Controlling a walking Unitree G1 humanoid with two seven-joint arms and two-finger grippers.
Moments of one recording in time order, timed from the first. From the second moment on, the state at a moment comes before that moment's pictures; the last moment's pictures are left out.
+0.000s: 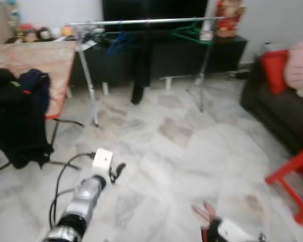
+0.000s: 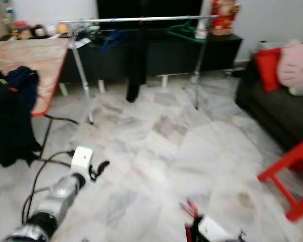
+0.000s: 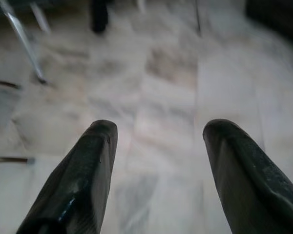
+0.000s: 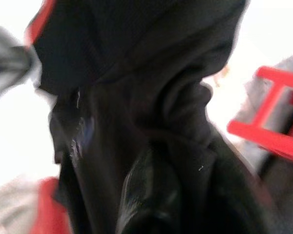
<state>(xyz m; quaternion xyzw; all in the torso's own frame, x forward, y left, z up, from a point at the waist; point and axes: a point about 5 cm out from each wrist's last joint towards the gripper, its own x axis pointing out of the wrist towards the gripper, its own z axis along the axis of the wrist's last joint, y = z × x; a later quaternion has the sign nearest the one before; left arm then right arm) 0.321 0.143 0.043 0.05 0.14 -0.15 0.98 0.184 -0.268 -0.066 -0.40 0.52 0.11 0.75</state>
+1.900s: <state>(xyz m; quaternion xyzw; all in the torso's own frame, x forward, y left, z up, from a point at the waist) 0.295 0.130 0.007 0.10 0.21 -0.23 0.95 0.377 -0.163 0.128 -0.63 0.23 0.43 0.60</state>
